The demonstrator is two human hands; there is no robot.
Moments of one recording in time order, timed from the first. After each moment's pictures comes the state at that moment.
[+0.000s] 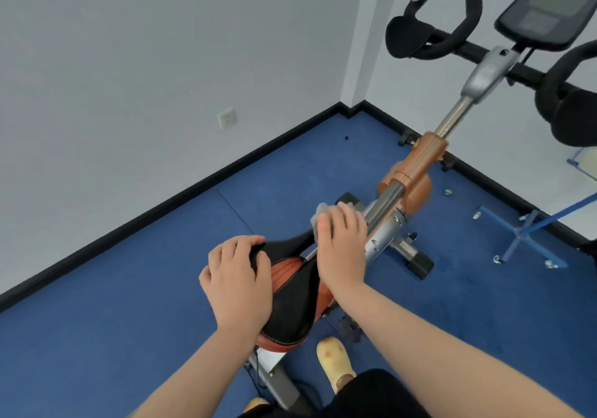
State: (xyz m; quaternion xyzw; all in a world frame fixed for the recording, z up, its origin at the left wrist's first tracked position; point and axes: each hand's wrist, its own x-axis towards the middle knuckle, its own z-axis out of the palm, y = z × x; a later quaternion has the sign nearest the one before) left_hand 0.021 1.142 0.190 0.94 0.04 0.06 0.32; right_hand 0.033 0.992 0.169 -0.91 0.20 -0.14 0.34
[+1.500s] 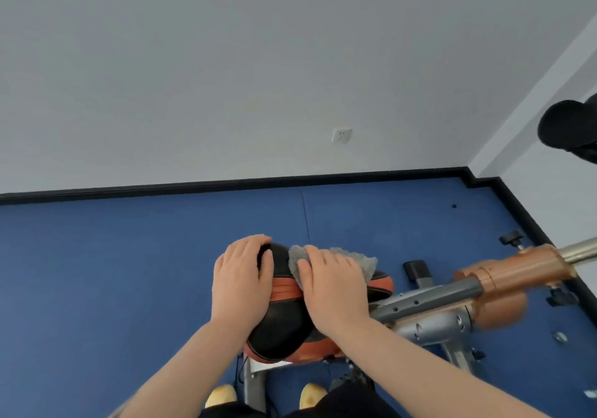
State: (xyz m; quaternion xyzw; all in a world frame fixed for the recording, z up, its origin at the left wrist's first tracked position) left_hand 0.009 1.129 0.182 0.92 0.18 0.13 0.31; right_hand 0.056 0.982 0.188 -0.96 -0.24 -0.03 0.13
